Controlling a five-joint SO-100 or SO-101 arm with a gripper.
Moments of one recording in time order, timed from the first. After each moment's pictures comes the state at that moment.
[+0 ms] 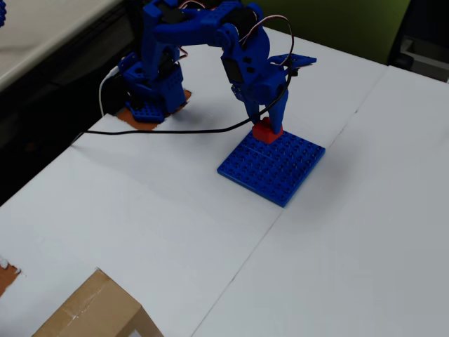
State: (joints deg) arm -1.1 75.2 50.4 91.5 -176.4
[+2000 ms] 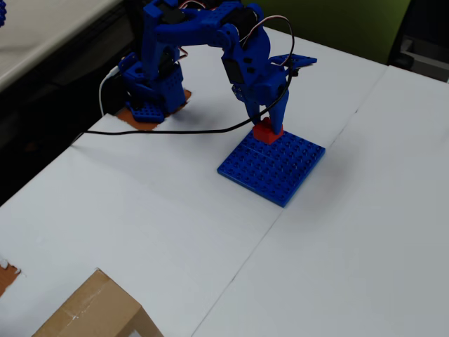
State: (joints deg) arm -1.1 75.0 50.4 91.3 -176.4
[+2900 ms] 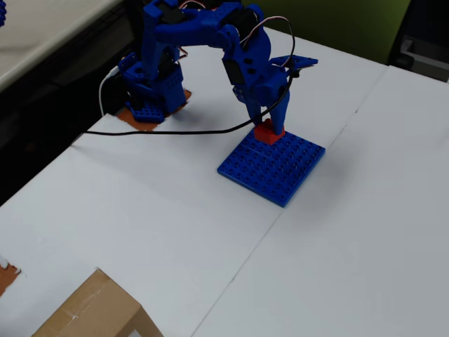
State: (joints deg) arm -1.1 75.0 51.9 89.3 -176.4
